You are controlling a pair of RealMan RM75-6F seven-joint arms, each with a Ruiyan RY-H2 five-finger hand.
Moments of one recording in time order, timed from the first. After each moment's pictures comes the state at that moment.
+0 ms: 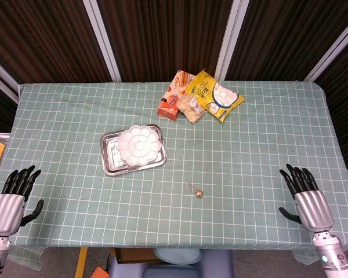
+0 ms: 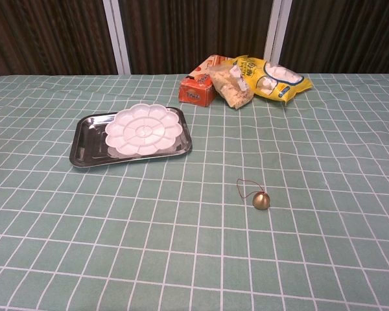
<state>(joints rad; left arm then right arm) -0.12 -1.20 -0.02 -1.50 1.60 1.53 0.00 0.11 -1.20 0.01 -1.58 -1.60 1.46 -0.13</state>
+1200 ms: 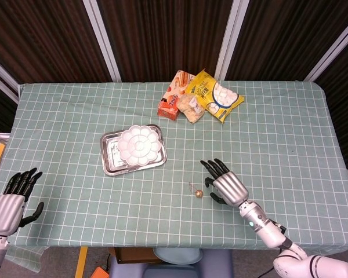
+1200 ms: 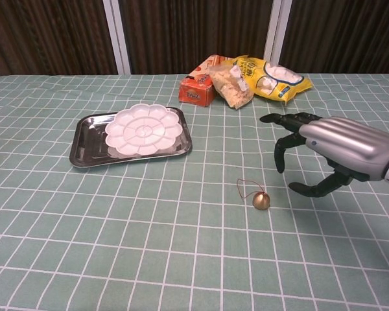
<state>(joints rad) -0.14 -1.15 0.00 -1.53 1.58 1.47 -0.07 0.50 -1.56 0.09 -1.38 -1.61 1.07 -0.16</state>
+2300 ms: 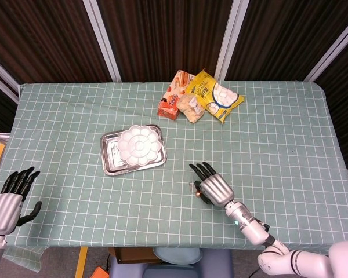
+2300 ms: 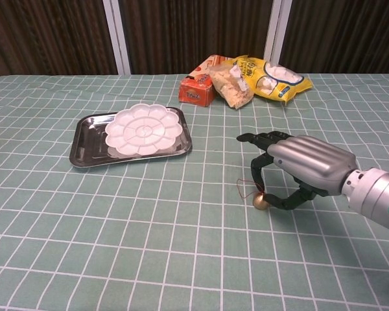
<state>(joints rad) -0.14 -1.14 0.00 -1.52 1.58 1.47 -0.08 0.57 -1.69 0.06 -1.28 -1.53 1.03 -0.22</state>
